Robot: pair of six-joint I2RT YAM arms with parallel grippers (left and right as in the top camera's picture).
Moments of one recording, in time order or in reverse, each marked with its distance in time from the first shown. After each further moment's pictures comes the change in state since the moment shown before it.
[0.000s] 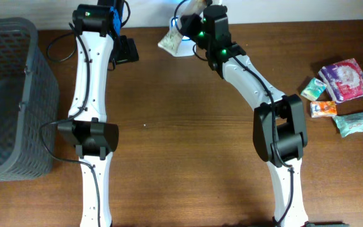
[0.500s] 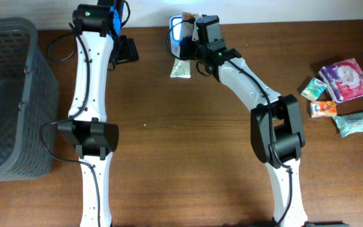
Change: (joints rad) left arm 0.000 0.000 0.000 0.000 0.000 0.000; right arm 0.027 -0.001 -0.026 -0.291 -0.051 -0.489
